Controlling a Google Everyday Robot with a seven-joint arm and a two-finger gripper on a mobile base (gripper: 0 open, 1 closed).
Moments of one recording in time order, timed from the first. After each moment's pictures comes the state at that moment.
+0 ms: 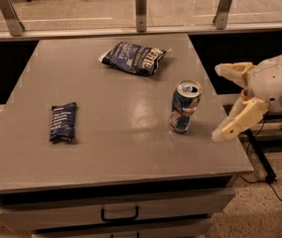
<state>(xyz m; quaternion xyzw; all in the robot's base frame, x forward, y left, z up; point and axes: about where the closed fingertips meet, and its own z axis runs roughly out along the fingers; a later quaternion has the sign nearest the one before) 0.473 -0.158 0.917 -0.56 0.69 0.22 0.40</state>
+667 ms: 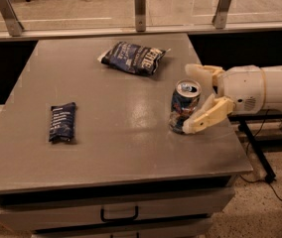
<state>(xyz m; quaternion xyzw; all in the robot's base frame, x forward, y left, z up) 0.488 -0.095 0.920 -0.50 0.61 0.38 0.48</state>
